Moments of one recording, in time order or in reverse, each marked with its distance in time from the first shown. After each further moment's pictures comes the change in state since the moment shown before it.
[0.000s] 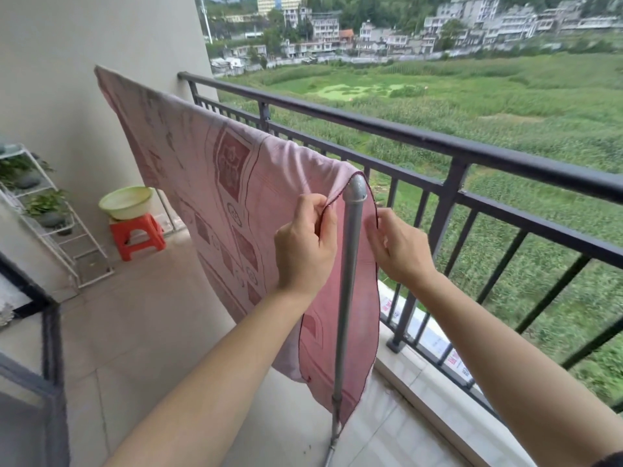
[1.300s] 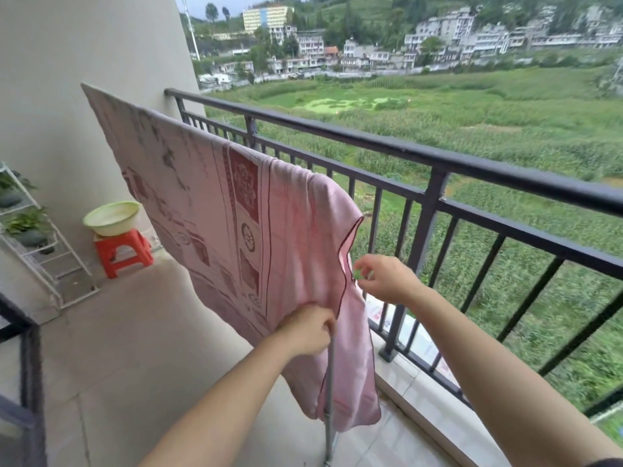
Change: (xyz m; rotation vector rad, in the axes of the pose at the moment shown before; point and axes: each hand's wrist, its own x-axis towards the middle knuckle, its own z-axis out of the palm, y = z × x) left_hand -0.083 -0.045 0.017 0.307 -1.156 -0.346; right_hand -0.018 0.025 0.003 -0.010 -0.694 0.335
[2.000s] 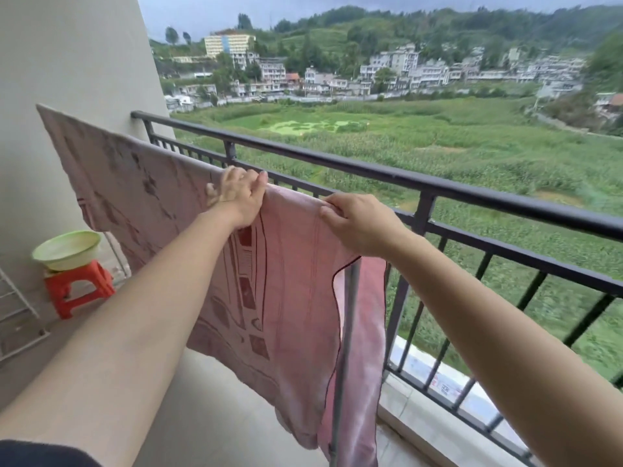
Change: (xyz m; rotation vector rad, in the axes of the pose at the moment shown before) left_hand 0.132 -0.074 -0.245 0.205 0.514 -0.003; right_hand 0.017 -0.164 -0.114 -0.060 0.337 -0.086
